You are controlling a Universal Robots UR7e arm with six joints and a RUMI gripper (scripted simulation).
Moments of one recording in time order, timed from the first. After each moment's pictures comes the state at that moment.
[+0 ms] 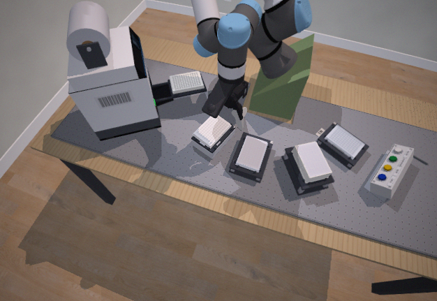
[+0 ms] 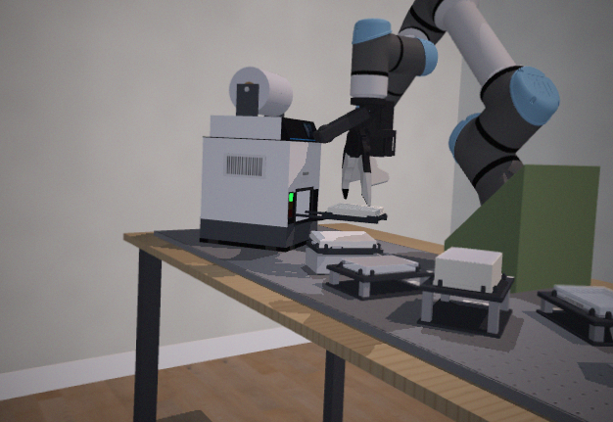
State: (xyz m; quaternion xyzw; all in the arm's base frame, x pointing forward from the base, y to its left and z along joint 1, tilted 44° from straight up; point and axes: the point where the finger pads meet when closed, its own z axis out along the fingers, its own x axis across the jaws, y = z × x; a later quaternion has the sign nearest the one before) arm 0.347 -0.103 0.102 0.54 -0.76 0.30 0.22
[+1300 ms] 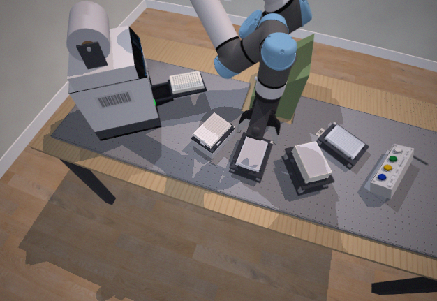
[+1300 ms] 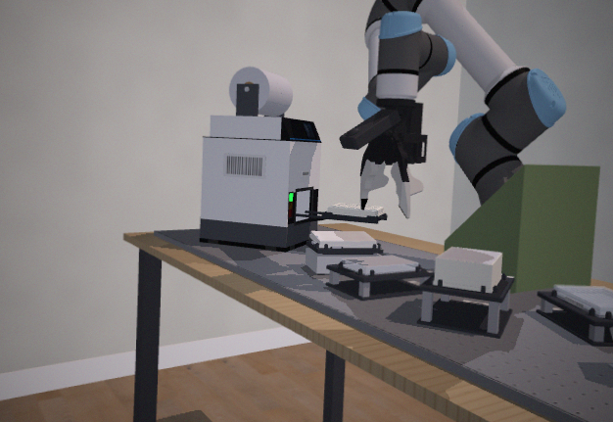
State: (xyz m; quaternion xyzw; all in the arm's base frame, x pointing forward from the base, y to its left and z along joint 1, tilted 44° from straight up) arm 0.377 -0.026 0.014 0.63 -0.68 0.27 0.26
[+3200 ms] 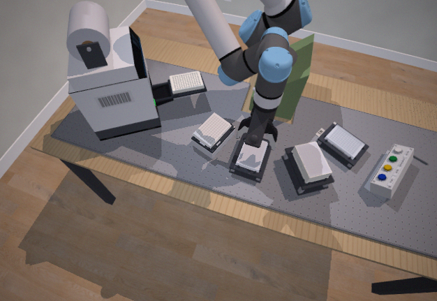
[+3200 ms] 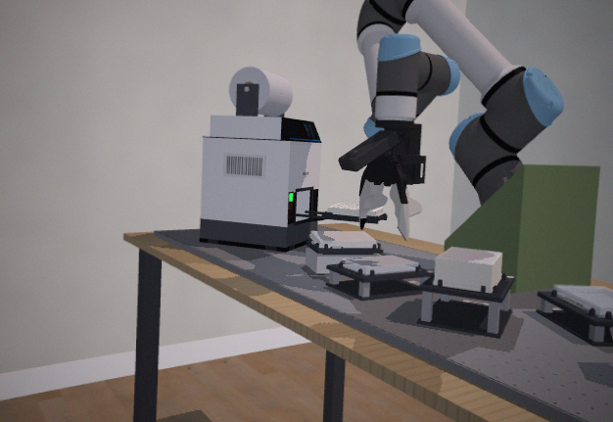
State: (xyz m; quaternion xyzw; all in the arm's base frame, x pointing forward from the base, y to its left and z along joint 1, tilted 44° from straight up) arm 0.377 -0.052 -0.014 0.63 -0.68 0.27 0.26
